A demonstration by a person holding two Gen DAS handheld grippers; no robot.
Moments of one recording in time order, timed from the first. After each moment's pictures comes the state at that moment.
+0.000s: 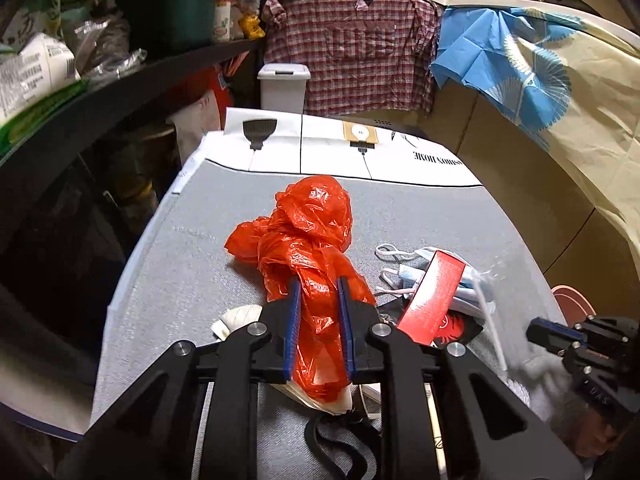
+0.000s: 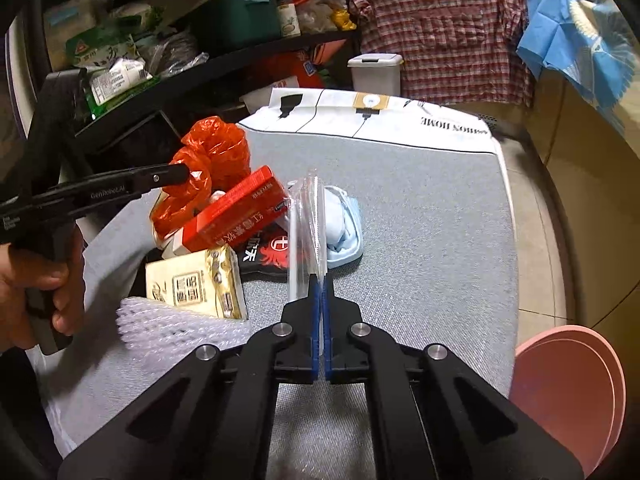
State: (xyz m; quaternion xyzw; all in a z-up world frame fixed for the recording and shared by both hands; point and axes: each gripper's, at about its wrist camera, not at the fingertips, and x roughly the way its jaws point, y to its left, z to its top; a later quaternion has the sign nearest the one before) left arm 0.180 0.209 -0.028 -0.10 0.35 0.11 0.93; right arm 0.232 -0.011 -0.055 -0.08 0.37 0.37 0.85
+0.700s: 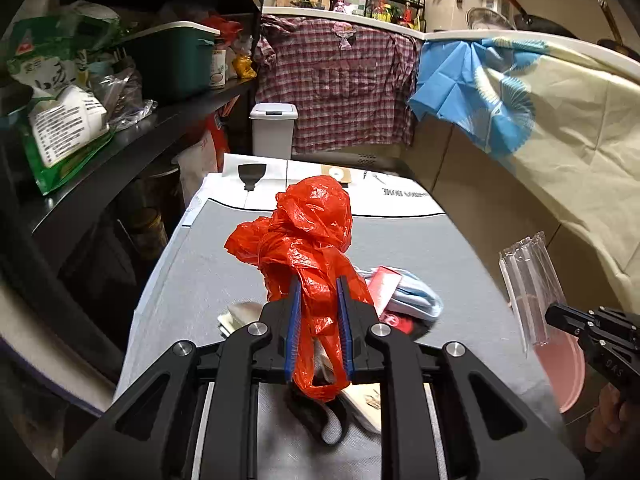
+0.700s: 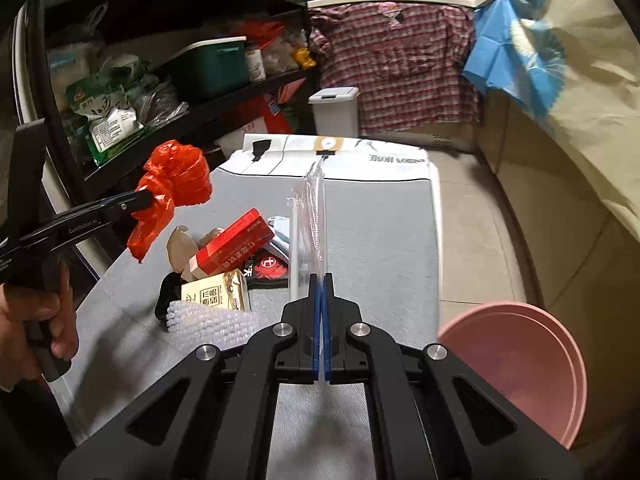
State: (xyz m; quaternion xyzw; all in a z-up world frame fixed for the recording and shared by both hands) left arm 0.128 0.180 0.021 -0.10 0.29 0.10 0.95; right arm 0.185 -0.065 0.004 -0.05 0.33 0.30 0.89
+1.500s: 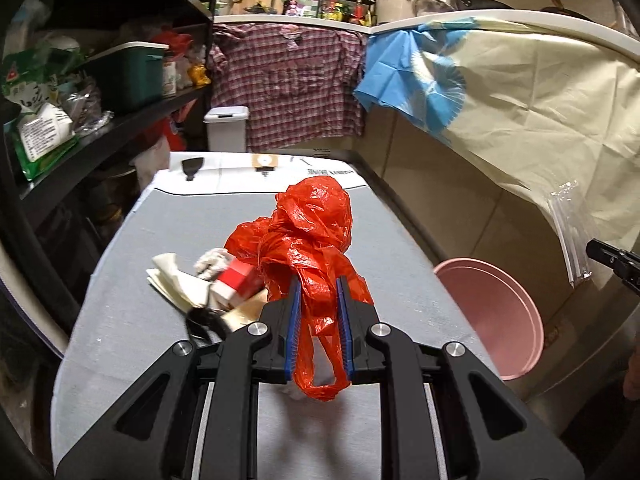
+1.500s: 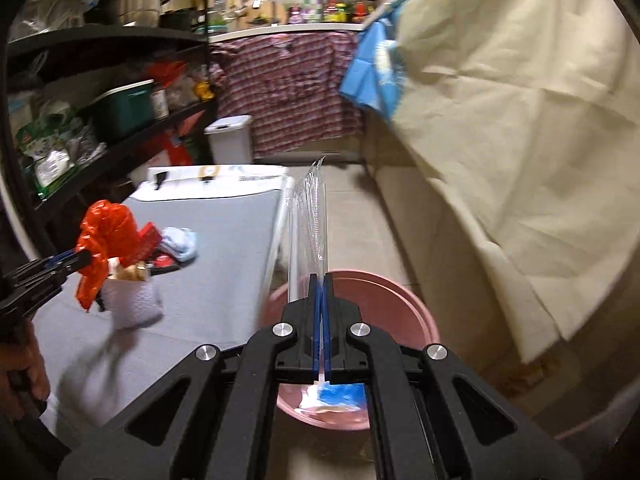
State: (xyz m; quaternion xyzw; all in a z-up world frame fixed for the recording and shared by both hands) left arm 0.086 0.076 0.015 -0.07 0.29 0.04 0.95; right arm 0.127 -0.215 0.047 -0.04 0.30 0.13 0.95
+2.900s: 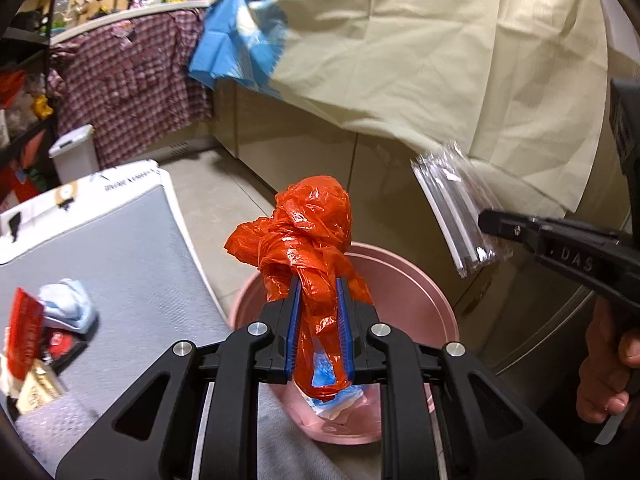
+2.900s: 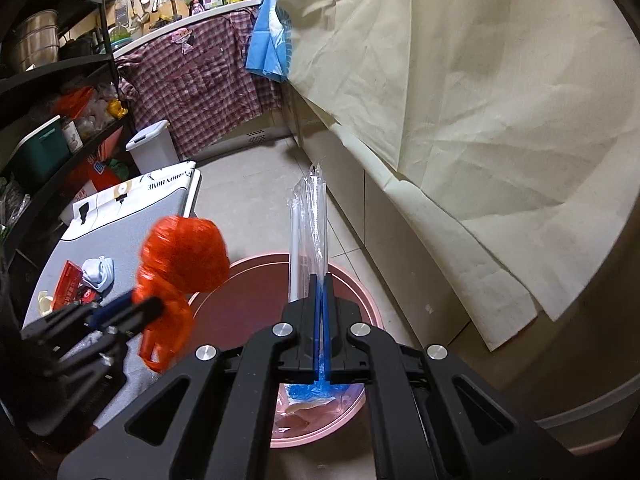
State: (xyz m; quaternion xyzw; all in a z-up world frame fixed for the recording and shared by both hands) left arm 0.187 -0.105 -0.024 0.01 0.32 -0.18 0.93; right arm 0.186 -0.278 0.004 0.05 0.35 0.02 0.94
